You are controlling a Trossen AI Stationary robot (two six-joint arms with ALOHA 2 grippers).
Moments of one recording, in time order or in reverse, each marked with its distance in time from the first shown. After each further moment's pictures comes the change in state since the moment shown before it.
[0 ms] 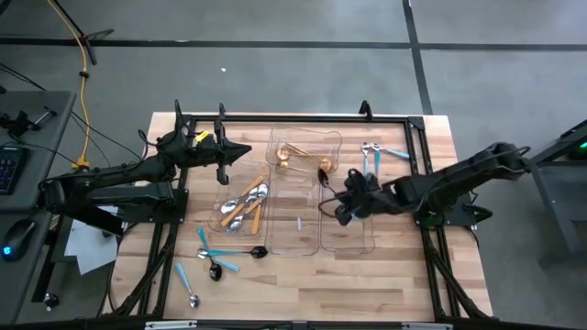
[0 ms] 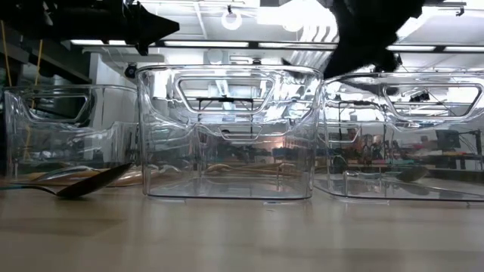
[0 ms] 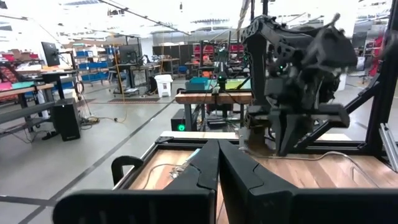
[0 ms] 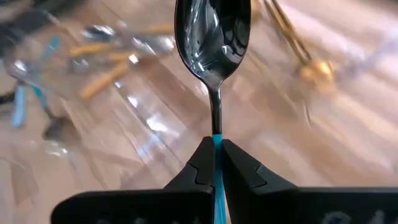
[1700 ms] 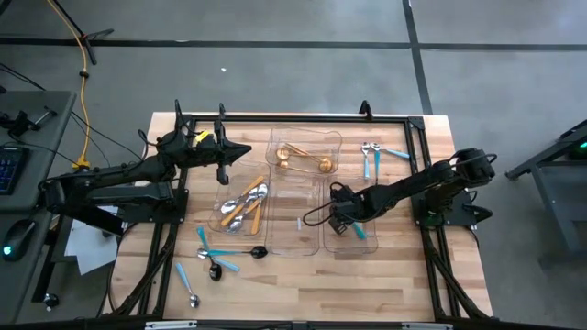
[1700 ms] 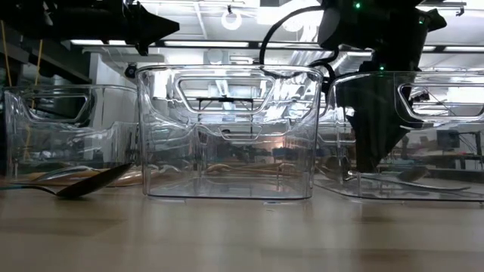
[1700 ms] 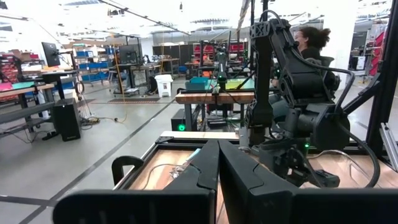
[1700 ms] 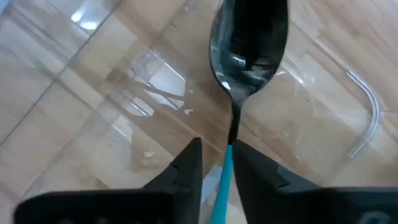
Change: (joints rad) left arm 0.001 0.000 0.001 -0.001 0.000 0.002; right arm -0.079 0.343 -0.001 -0.127 -0.301 0.151
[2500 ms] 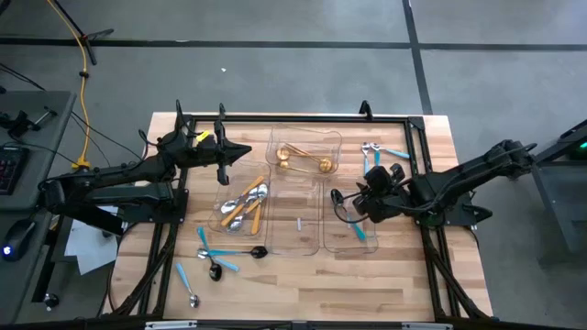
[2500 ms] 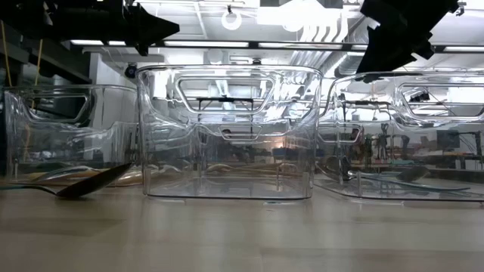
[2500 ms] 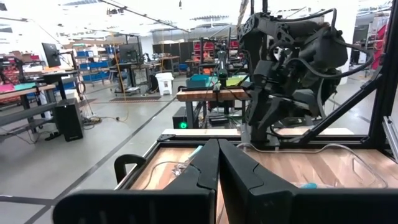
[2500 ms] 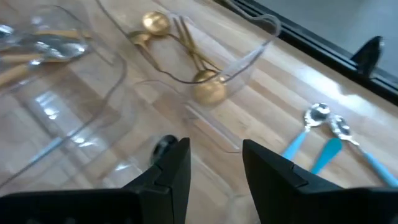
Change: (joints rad) left arm 0.000 0.000 0.000 -0.013 0.000 0.025; right arm 0.129 -0.460 0.002 -0.273 0.547 -0.031
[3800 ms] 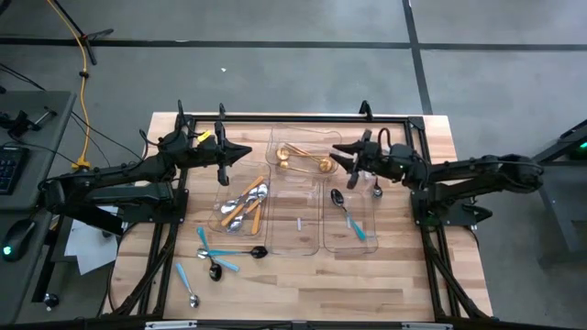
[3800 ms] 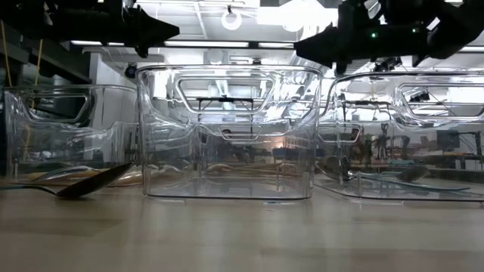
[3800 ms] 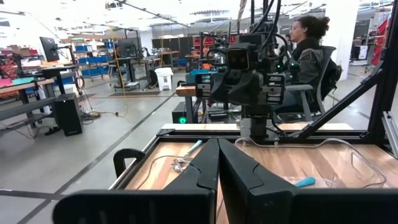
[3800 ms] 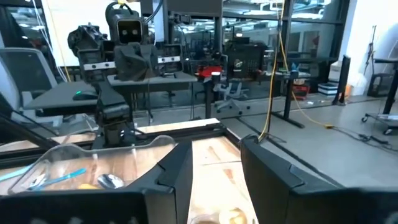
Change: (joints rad) left arm 0.000 -0.001 0.000 -0.024 0.000 0.002; right arm -0.570 -0.039 -0.498 1.733 -0.689 -1.043
